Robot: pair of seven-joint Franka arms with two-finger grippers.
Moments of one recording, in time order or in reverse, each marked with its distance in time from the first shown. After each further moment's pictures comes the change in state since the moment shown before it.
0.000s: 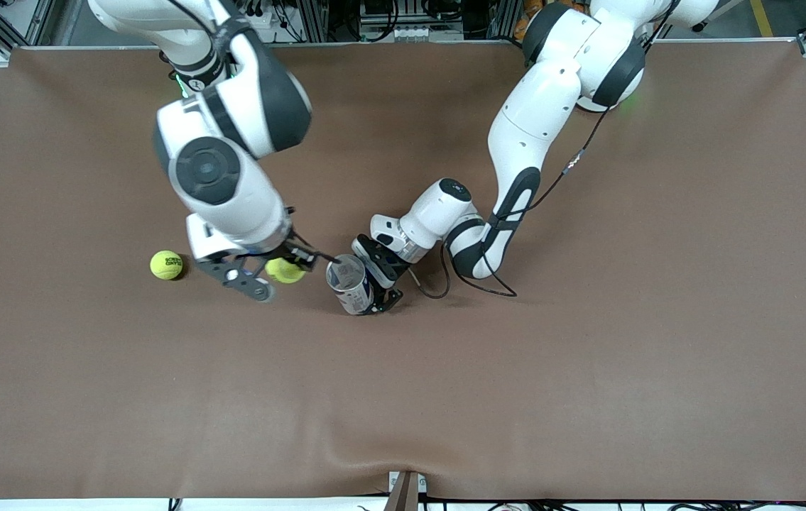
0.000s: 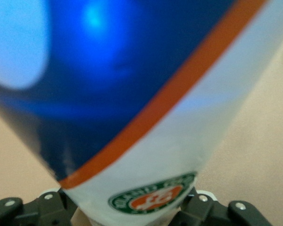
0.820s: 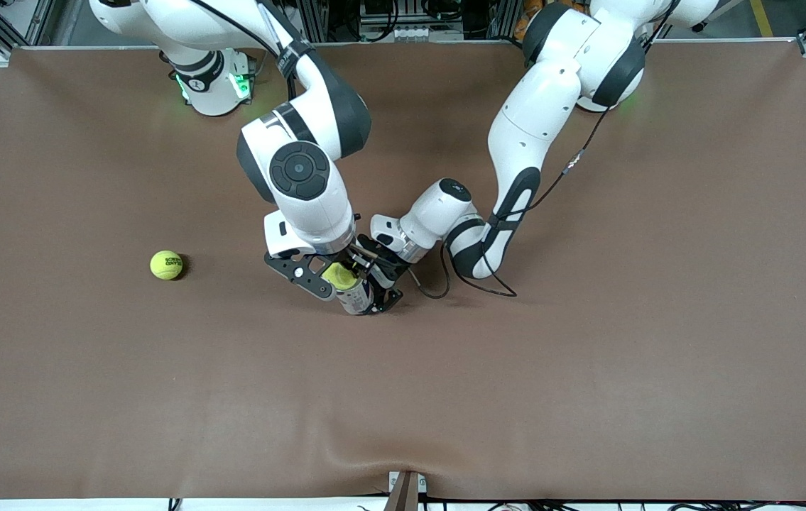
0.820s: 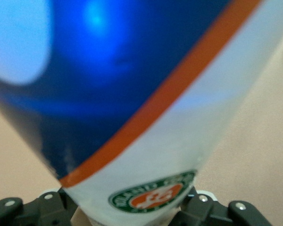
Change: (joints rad) left arm 0.000 0.000 0.000 0.000 0.000 0.000 0.000; right arm 0.083 0.092 0.000 0.001 0.006 0.153 0.147
